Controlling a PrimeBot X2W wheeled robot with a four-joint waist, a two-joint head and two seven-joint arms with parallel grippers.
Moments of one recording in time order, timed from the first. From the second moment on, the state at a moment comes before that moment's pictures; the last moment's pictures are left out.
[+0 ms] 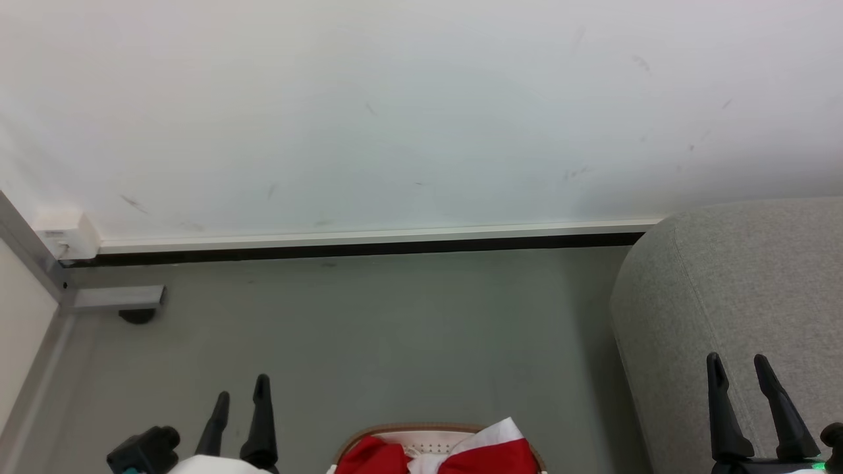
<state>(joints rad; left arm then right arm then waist) -0.04 0.04 -0.05 0.23 -0.58 0.01 -0.14 0.01 -0.13 0.04 0.12 0.48 0.13 -0.23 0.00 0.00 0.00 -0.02</state>
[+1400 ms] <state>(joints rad) -0.02 0.04 -0.05 0.25 -0.17 0.03 -0.24 0.03 -0.06 -0.04 0.13 0.02 0.13 -0.25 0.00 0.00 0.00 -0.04</state>
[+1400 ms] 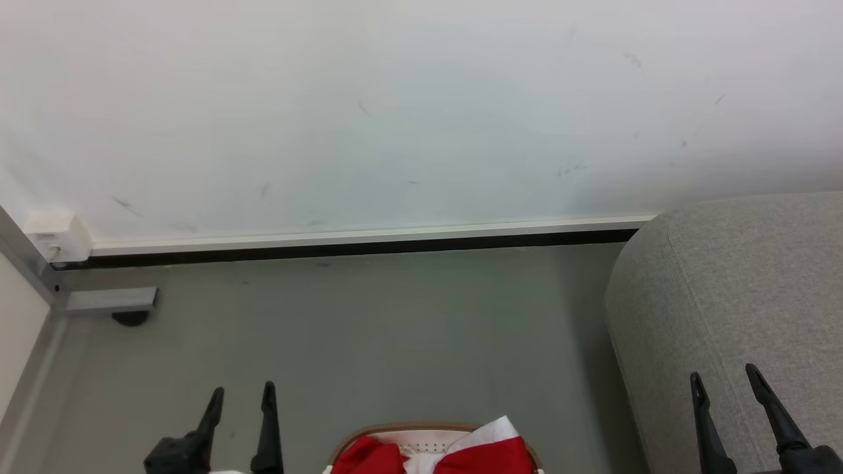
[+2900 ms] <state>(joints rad) -0.17 0.05 -0.13 0.35 -0.04 -0.04 -0.26 -0.04 -0.05 -0.04 0.09 -0.08 0.13 -0.26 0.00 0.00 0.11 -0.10</state>
